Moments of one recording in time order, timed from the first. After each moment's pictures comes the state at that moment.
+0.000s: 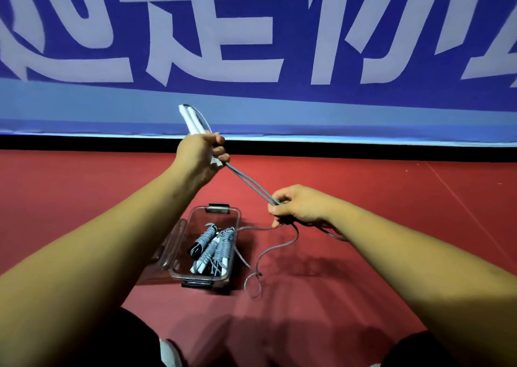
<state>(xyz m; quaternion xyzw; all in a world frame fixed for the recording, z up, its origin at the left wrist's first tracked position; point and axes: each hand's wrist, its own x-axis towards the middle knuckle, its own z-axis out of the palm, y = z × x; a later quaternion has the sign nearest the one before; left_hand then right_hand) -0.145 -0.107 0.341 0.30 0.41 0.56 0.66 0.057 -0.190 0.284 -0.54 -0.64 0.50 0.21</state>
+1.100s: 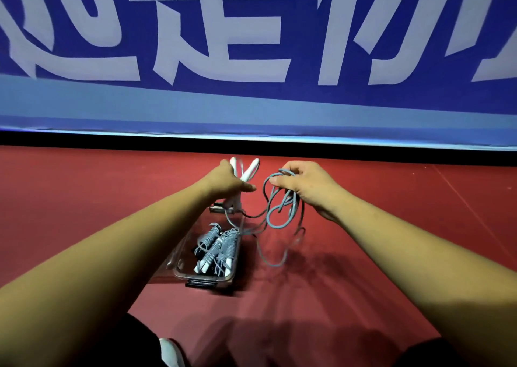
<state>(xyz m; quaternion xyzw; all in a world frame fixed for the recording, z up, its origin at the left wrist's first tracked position) -0.147 -0.116 0.304 0.68 0.63 0.13 0.34 0.044 -0.179 0.307 -0.55 -0.58 0.44 0.41</state>
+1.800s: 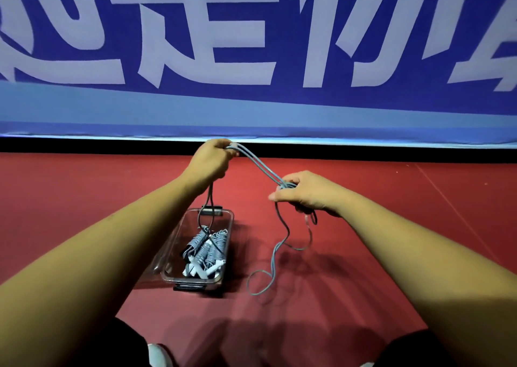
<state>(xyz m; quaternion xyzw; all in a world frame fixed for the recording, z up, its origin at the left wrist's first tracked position) -0.127 -0.112 0.332 0.63 0.53 0.38 0.43 0.081 -0.194 0.316 -0.59 -0.63 0.44 0.24</state>
